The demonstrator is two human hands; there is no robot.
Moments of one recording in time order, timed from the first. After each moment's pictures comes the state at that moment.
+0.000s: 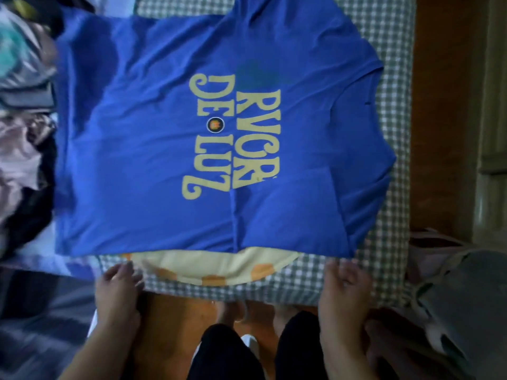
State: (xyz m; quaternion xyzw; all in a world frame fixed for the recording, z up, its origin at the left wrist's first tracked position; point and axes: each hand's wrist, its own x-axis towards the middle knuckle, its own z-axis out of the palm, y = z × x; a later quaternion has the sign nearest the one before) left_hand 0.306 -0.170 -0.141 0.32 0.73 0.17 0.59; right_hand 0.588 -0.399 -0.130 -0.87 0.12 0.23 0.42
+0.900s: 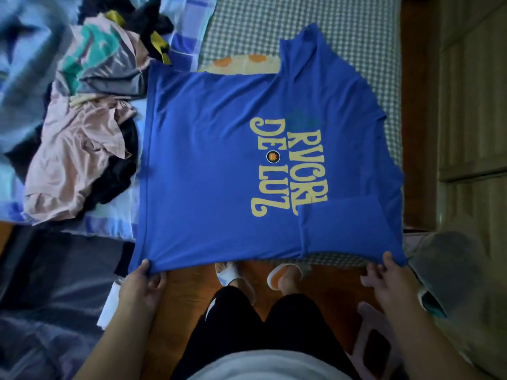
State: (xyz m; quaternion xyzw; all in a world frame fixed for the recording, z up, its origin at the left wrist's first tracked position) left_hand 0.154 -0.162 -0.122 -0.03 0.75 0.25 0.61; right_hand 0.567 -0.464 -0.081 -0.66 0.42 0.27 0.56
